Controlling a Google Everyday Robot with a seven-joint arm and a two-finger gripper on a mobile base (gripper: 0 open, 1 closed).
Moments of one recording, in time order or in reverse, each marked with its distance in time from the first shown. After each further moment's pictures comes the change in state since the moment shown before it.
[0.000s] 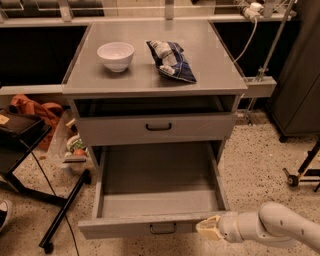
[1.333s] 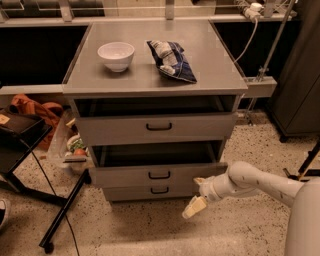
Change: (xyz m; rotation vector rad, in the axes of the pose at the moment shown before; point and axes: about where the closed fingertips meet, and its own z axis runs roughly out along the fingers) arm -0.069 -0.104 0.070 -0.017 0.149 -0.169
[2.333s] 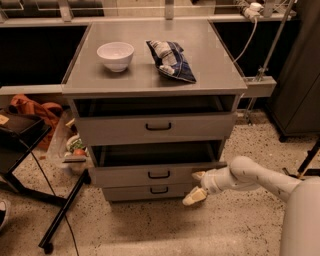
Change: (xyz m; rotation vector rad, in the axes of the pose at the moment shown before) arm -0.010 -0.042 -0.003 0.067 -0.033 -0.060
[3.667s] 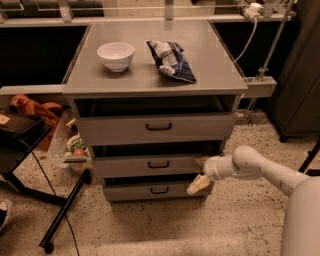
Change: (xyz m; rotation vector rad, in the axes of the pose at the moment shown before) arm -0.032 -0.057 -0.026 0.135 -0.025 -0.111
